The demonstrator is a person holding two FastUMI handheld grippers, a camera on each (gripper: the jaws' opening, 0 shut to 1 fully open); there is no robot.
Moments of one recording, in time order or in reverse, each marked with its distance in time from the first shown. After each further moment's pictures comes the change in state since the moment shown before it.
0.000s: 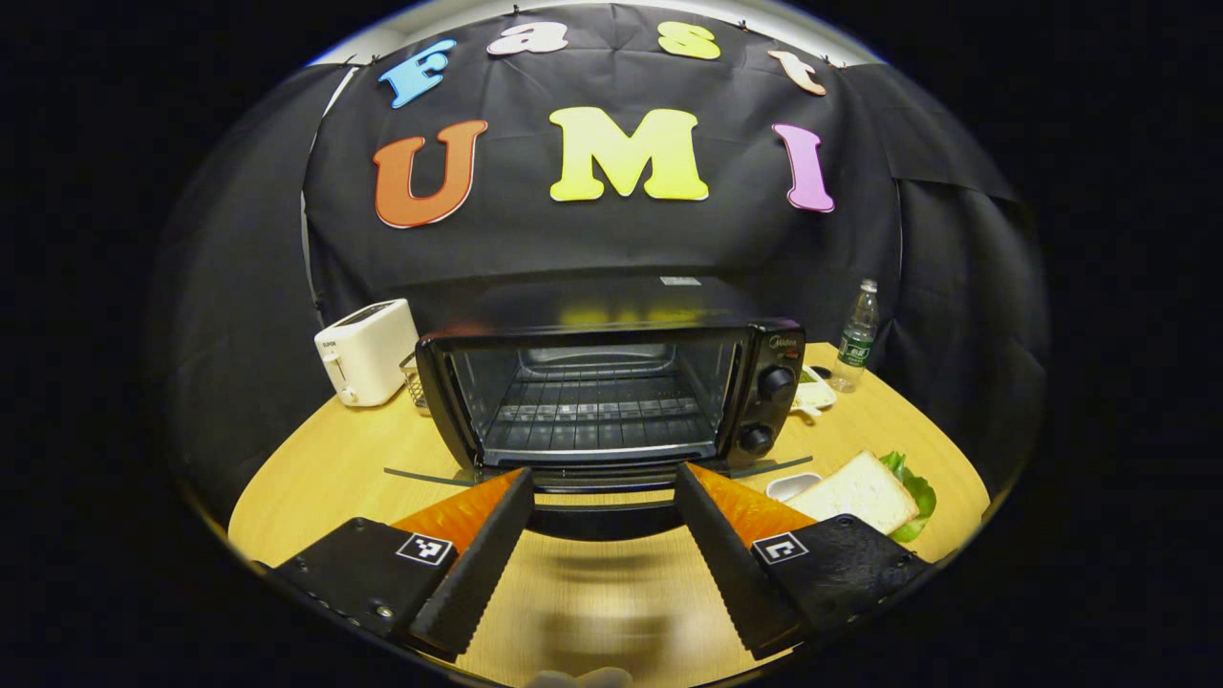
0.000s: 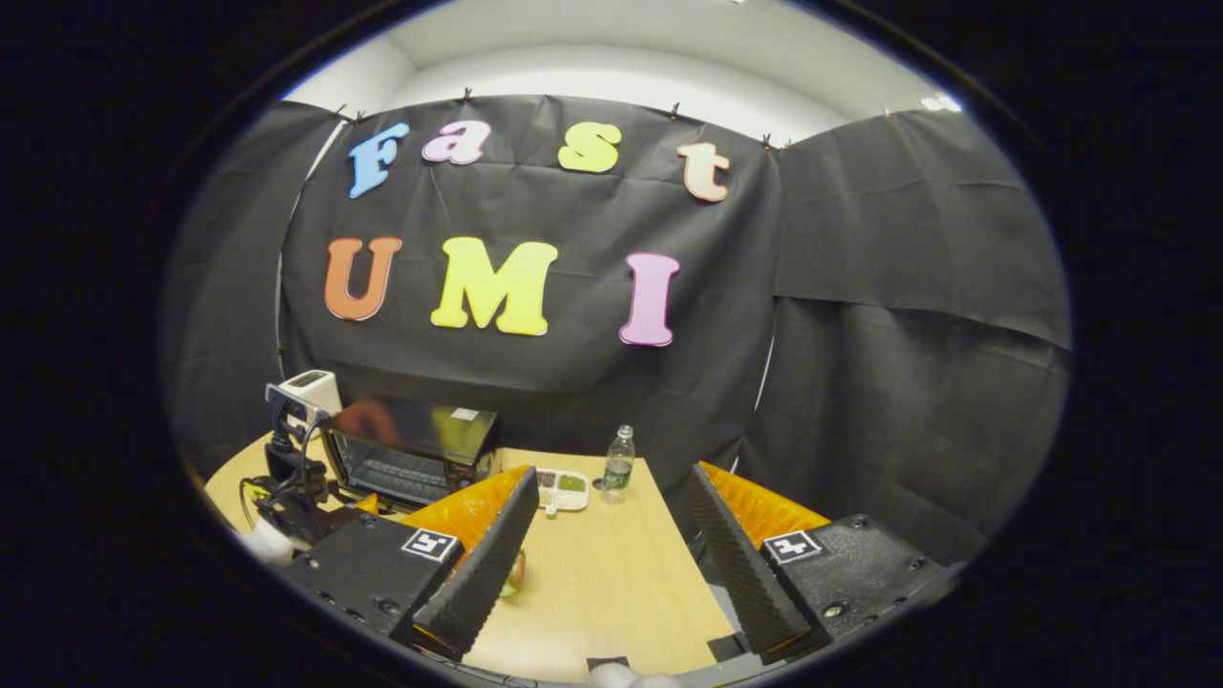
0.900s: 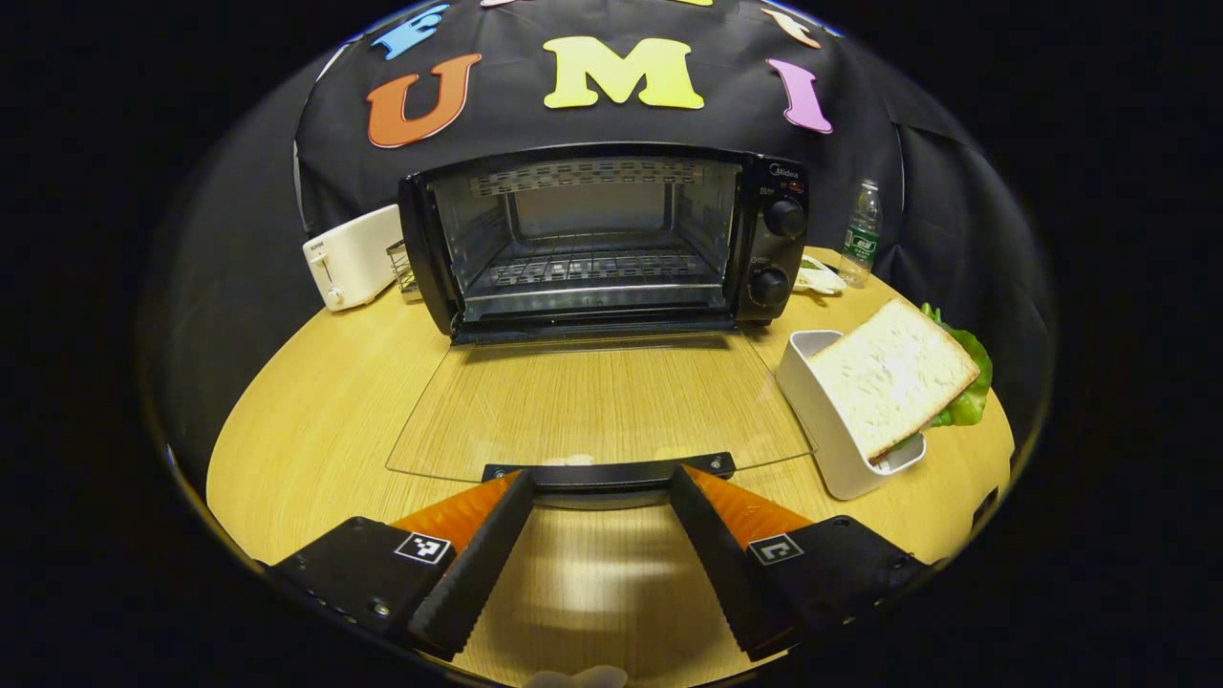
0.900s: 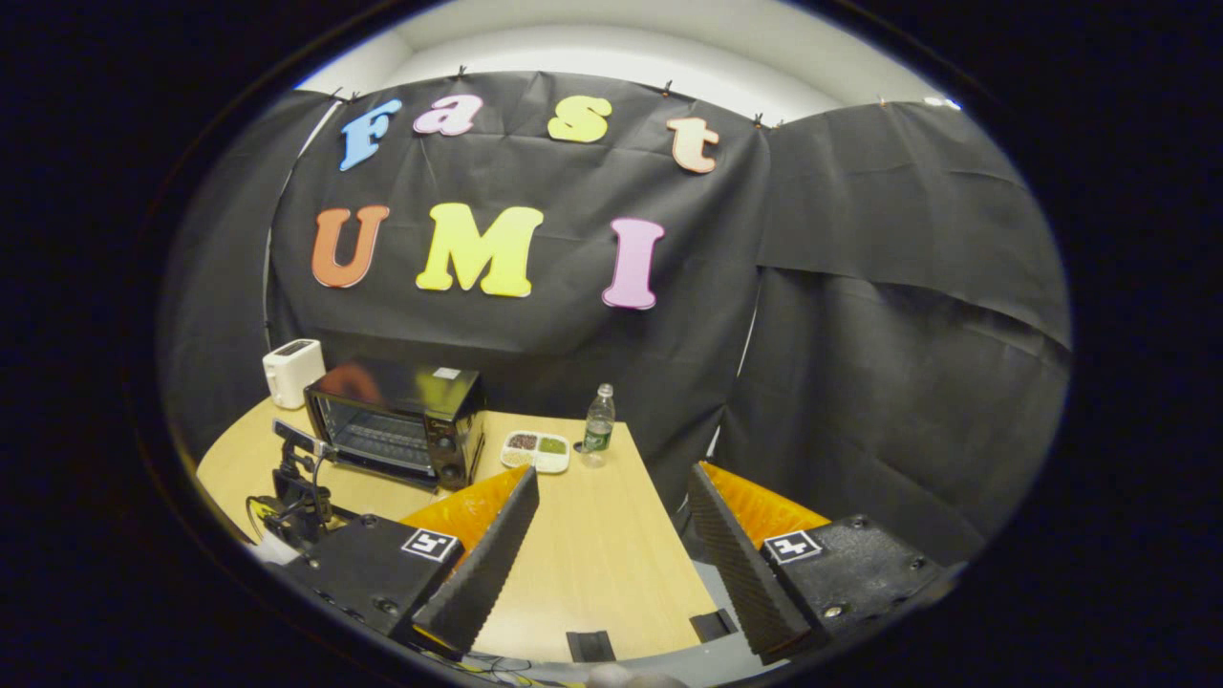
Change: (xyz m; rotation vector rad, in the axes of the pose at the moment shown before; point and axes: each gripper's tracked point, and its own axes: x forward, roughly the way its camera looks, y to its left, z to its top) left arm 0.000 -0.007 -0.119 0.008 0.213 -0.004; right arm -0.006 -0.018 -0.045 -0.006 0.108 -0.043
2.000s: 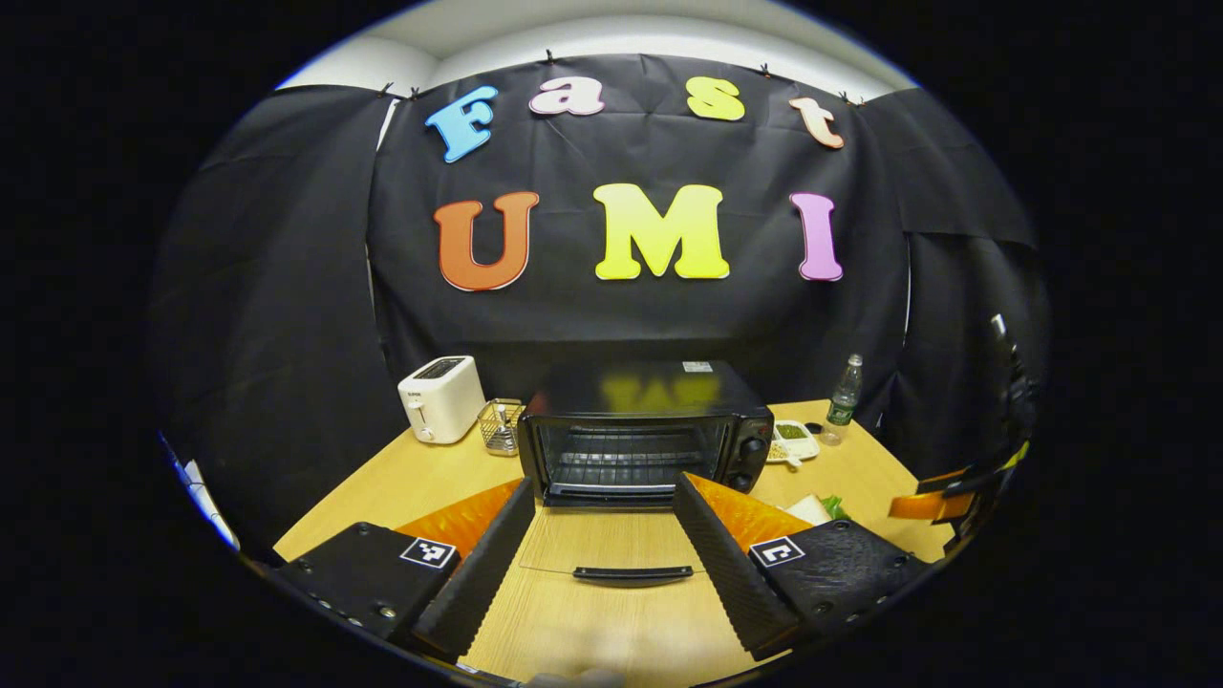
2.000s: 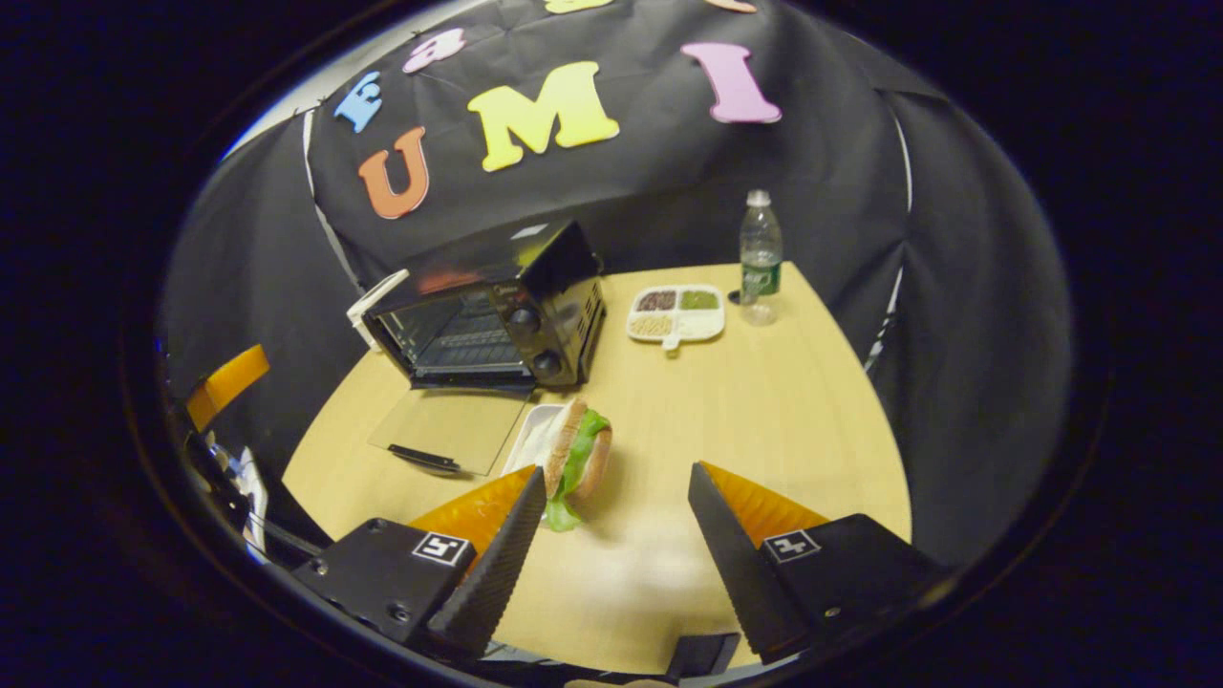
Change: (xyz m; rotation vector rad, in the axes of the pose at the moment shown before) left arm -0.171 0.021 0.175 -0.071 -0.359 0.121; right arm 0.161 0.123 -0.162 0.196 0.470 0.552
